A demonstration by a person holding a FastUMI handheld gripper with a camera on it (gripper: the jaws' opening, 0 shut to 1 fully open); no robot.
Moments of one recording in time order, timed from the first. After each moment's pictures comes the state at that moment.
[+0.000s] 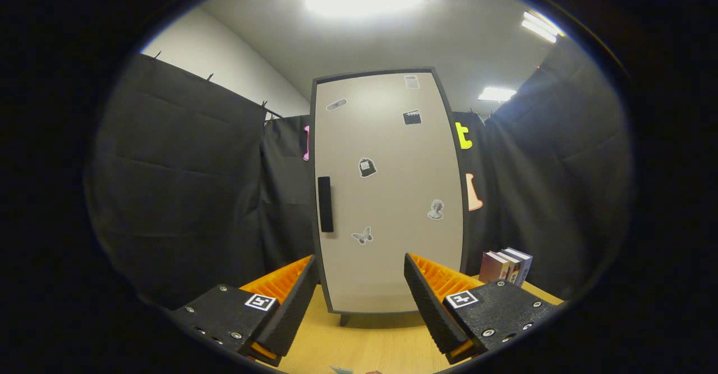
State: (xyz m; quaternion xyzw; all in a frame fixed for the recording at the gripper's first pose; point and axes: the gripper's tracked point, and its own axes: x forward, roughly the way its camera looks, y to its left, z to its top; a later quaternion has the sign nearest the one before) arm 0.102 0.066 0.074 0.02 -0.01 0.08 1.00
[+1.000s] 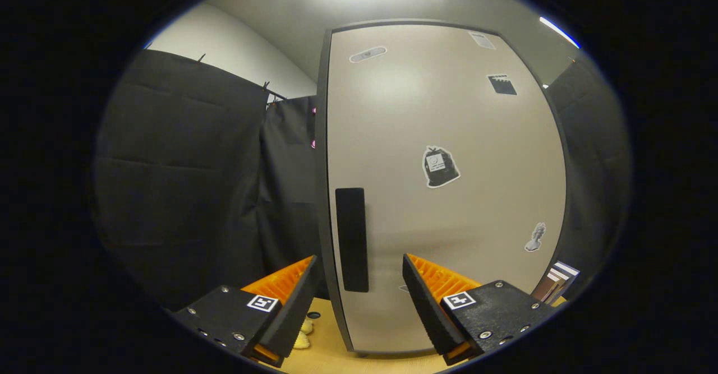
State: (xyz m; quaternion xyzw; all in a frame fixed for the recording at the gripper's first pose) arm 0.312 0.167 0.074 0.01 0.06 0.10 0.99
